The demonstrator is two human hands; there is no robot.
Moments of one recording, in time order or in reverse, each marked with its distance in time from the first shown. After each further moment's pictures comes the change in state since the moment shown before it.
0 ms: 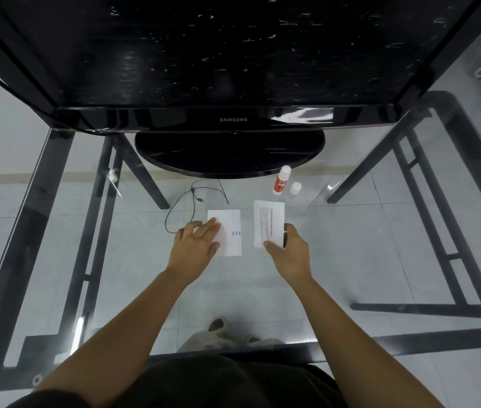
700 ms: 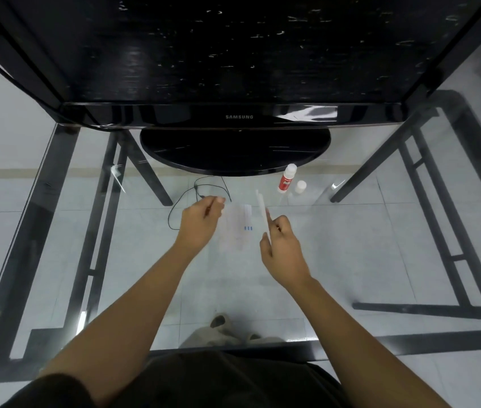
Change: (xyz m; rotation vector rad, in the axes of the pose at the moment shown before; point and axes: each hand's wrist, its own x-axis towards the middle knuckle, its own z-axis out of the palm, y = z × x) left_hand 0.025 0.021 -0.050 -0.895 0.229 -0.288; right_hand -0.014 -0.019 0.005 -0.407 -0.019 -0.483
